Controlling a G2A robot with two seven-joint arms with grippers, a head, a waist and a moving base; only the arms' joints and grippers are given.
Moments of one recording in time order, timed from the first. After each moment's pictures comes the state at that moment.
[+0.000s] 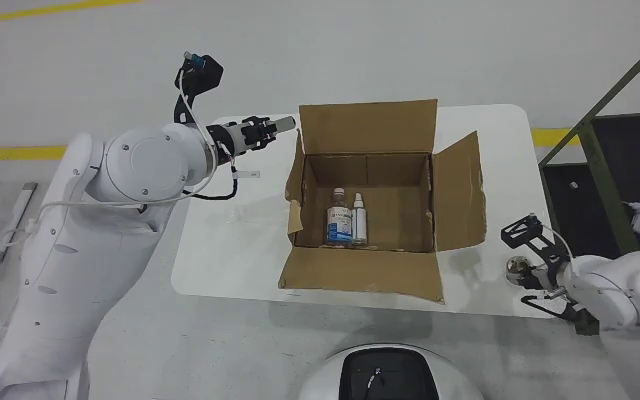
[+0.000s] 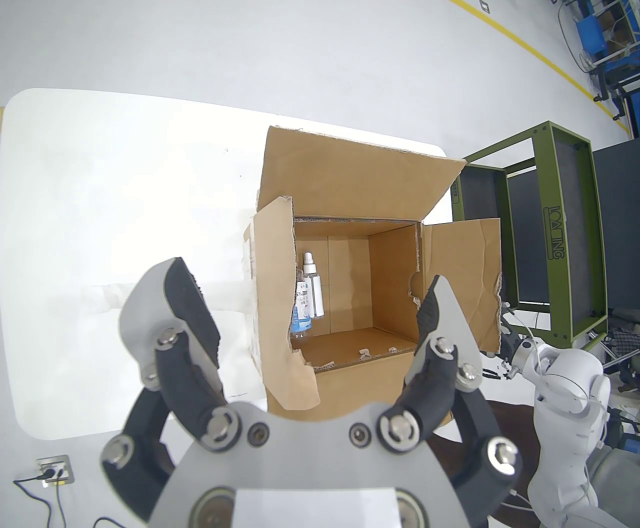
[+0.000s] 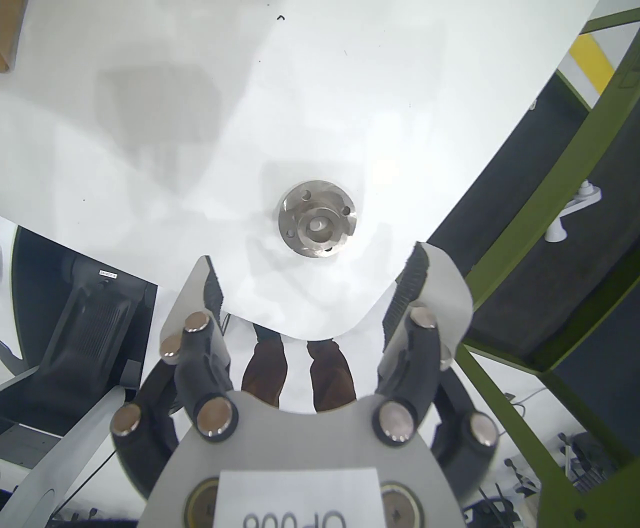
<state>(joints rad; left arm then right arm) 0.20 -0.84 -0.80 -1.70 0.16 0.56 -0.98 -1.41 -1.11 1.67 -1.90 -1.17 -0.29 1.35</state>
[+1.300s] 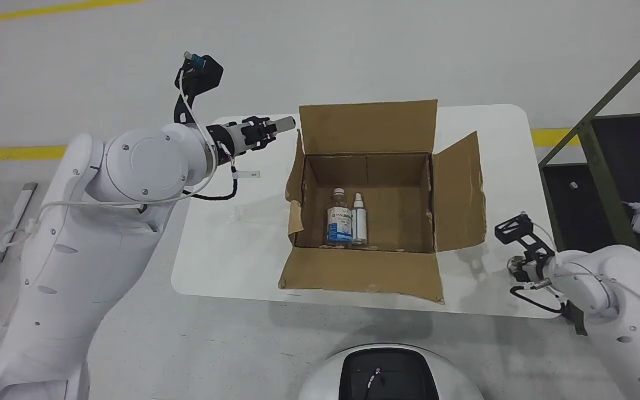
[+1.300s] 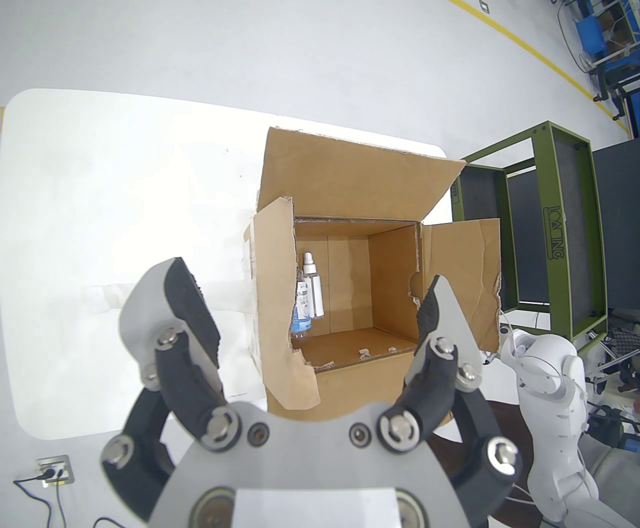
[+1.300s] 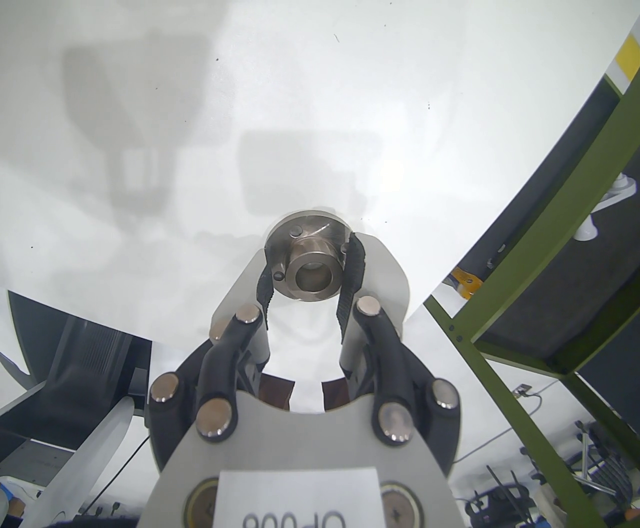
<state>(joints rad) 0.20 -0.84 -0.80 -1.70 0.16 0.56 -0.98 -1.34 -1.09 1.59 -1.74 -1.19 -0.23 1.28</state>
